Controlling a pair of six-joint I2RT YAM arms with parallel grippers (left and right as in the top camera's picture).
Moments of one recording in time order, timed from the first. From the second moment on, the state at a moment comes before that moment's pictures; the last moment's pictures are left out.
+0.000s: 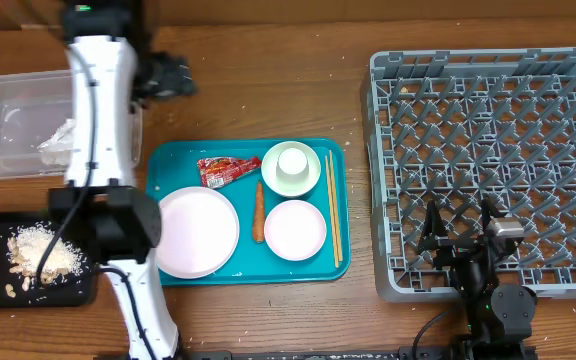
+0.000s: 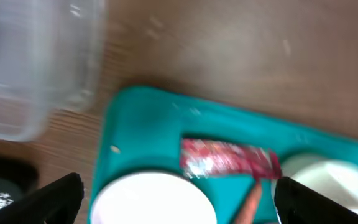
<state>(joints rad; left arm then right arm) -0.02 2.23 2.39 -1.59 -0.02 -0.31 0.03 0.01 0.02 -0.04 -0.05 0.17</state>
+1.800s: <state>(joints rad) -0.06 2.21 1.67 -1.06 0.08 0.32 0.03 0.01 0.02 -0.03 -0.05 0.17</state>
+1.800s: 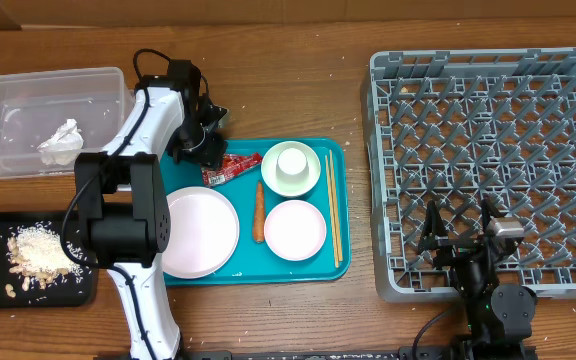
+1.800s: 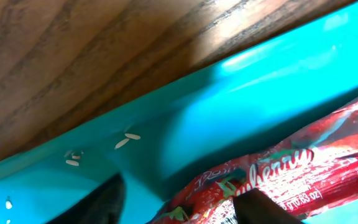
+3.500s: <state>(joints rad) 0.37 2.21 2.42 -1.48 0.02 -0.55 0.03 0.01 0.02 -0.04 -0.05 0.17</state>
